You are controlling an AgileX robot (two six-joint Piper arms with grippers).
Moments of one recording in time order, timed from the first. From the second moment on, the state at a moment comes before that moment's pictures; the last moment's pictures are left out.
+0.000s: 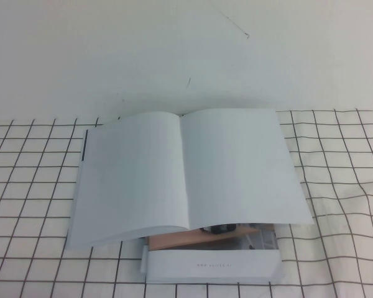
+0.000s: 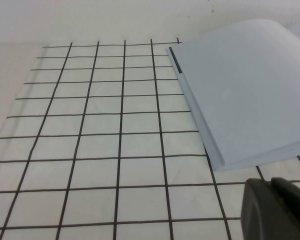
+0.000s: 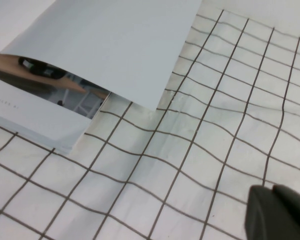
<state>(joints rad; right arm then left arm) 0.29 0.27 -0.35 -0.02 0.73 -0.15 -0.05 -0.01 0.02 -0.08 0.37 0.01</state>
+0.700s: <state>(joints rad) 0.05 -0.01 0.03 -0.02 0.19 -0.20 -0.05 -0.01 0.02 -0.08 0.37 0.01</state>
